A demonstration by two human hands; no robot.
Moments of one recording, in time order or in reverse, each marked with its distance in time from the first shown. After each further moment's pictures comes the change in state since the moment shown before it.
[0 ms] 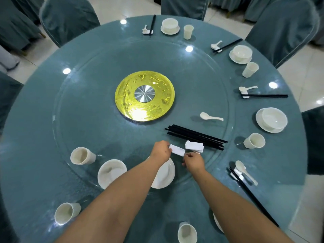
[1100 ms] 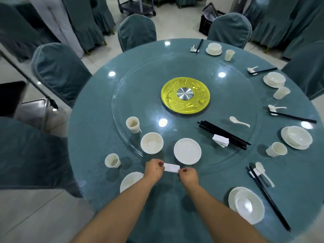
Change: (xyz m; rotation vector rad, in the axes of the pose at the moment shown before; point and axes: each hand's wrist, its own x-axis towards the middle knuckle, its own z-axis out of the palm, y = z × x) left_hand -0.205 -0.144 0.017 -0.383 0.280 -0.200; right_hand -0.168 0.048 0.089 -0.228 -0.103 -0.125
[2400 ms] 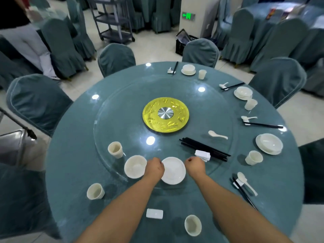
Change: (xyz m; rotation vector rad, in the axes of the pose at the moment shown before) left_hand 0.023 0.094 -0.009 0.247 0.011 0.122; right_hand 0.030 -0.061 -0.100 -0.139 0.193 -0.102
